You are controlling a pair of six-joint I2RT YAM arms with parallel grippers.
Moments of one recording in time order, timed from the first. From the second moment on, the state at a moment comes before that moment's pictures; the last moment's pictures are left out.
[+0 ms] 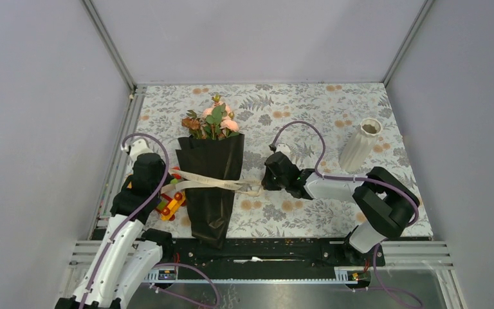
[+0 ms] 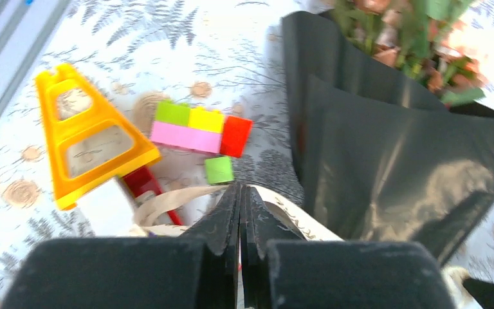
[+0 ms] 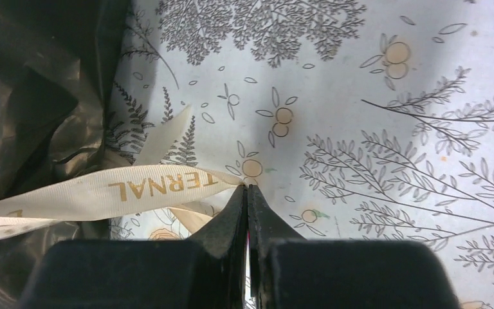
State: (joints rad) left arm -0.25 0.65 0.65 -0.63 -0.37 -0.54; right arm 0.84 1.60 0.74 0.05 0.13 0.72
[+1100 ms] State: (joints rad) left arm -0.06 0.70 0.79 -0.76 -0.82 -0.30; right arm 0.83 1.43 0.68 -0.03 0.27 0.75
